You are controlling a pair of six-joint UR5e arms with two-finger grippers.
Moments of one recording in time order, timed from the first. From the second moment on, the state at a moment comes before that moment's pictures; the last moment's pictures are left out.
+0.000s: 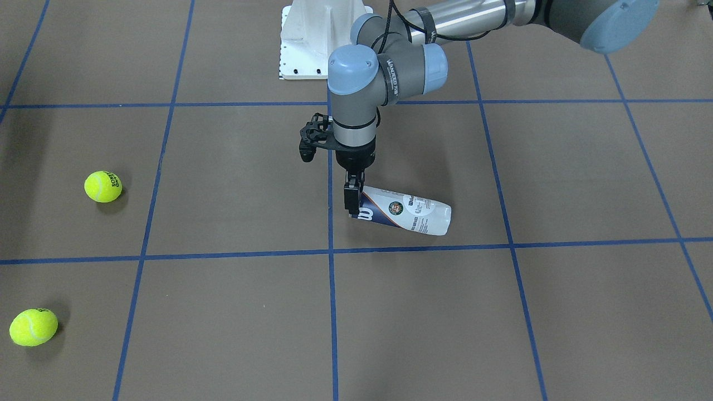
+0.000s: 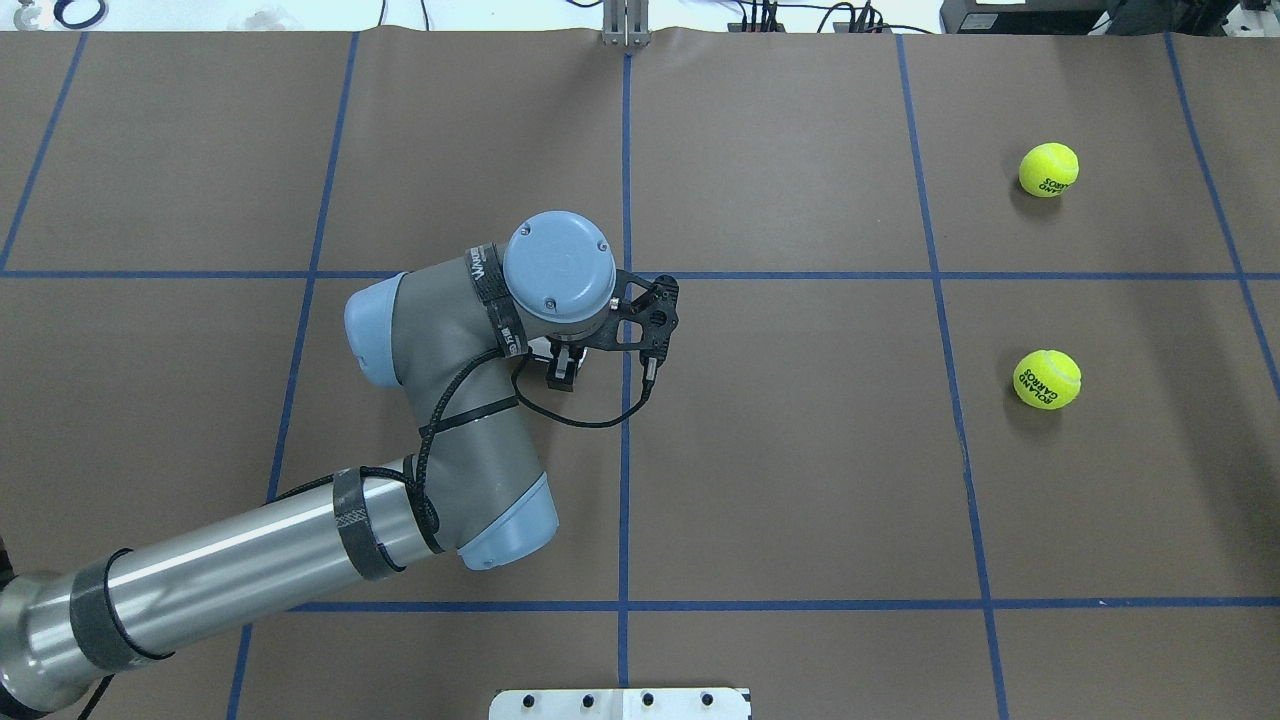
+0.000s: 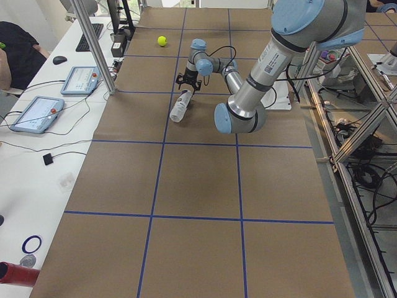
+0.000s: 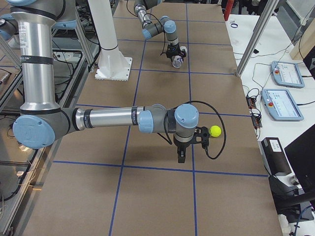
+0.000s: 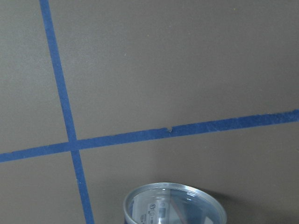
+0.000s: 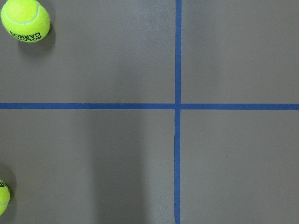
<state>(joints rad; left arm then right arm) -0.50 -2.41 -1.45 -1.64 -1.65 0.54 1.57 -1.58 1.68 -1.61 2.39 0.06</state>
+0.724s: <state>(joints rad) -0.50 -2.42 -1.42 -1.66 -1.65 0.54 1.57 -1.58 1.68 -1.61 2.39 0.06</state>
